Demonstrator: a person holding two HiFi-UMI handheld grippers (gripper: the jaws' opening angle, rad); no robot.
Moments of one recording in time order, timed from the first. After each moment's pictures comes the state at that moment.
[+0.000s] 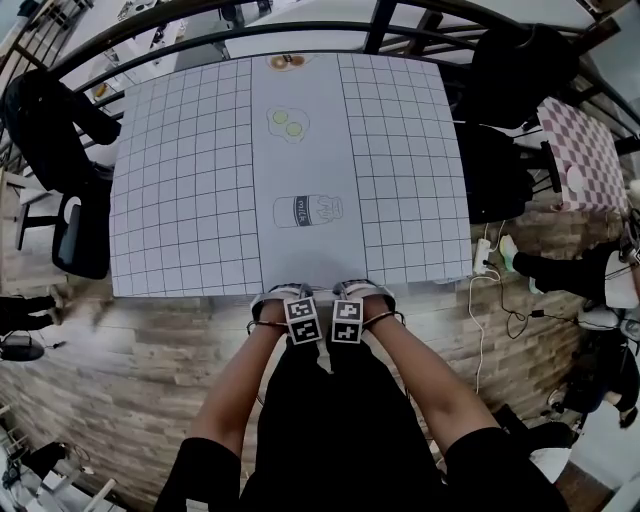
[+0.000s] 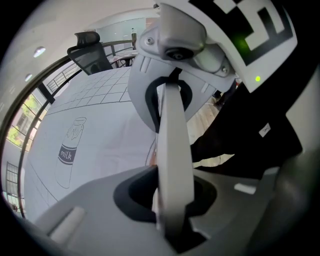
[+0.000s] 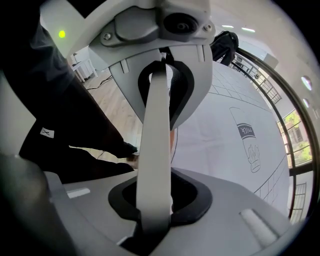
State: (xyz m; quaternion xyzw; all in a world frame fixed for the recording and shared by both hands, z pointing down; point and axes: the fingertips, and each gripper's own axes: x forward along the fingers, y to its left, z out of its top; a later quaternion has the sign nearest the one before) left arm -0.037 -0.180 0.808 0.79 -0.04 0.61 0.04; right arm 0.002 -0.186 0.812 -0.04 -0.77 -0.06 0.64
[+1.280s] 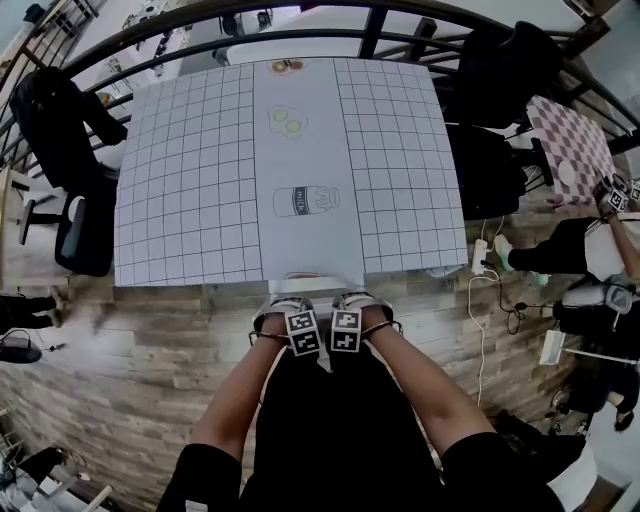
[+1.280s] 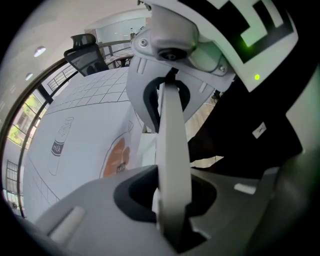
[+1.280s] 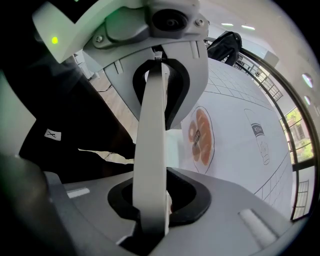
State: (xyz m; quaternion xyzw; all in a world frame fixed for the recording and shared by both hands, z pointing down) left arm -0.030 -0.101 0.802 0.79 -0.04 0.61 0.05; right arm 0.009 -0.108 0.807 -0.04 -0.77 -0.05 0.64
